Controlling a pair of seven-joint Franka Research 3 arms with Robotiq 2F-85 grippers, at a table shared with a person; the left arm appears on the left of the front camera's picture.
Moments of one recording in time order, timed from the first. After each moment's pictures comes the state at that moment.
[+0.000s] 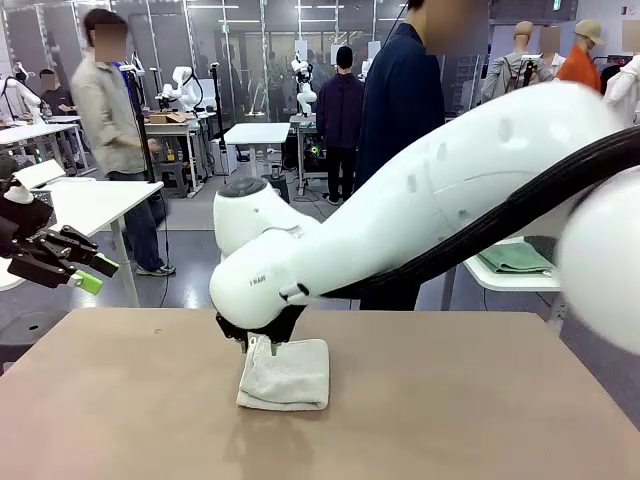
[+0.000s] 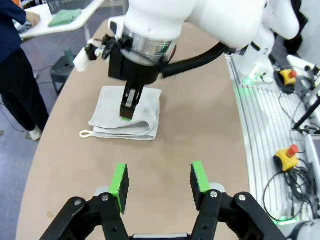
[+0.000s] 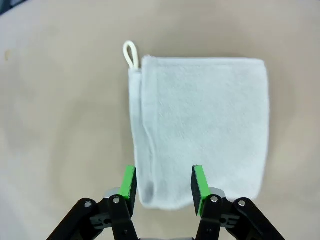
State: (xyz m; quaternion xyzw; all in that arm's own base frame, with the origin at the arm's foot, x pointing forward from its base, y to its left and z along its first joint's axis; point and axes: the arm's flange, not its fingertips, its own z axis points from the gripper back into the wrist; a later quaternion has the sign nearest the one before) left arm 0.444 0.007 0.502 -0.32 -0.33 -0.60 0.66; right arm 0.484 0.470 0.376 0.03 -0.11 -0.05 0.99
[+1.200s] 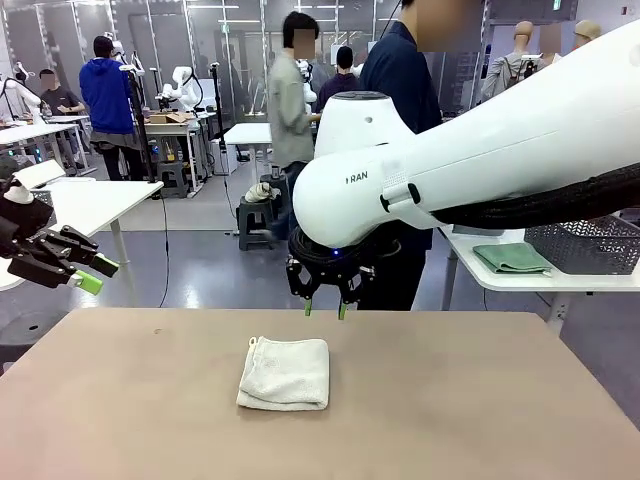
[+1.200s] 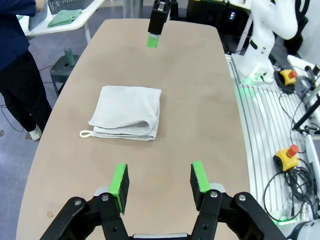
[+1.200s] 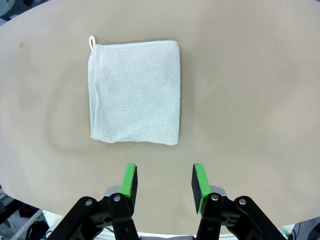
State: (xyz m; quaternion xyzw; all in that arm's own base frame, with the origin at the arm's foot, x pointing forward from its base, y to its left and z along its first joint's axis) left arm 0.444 0.007 0.502 -0.32 -0.33 -0.60 0.66; right arm 0.453 0.337 0.482 0.07 -0.09 -0.04 0.99
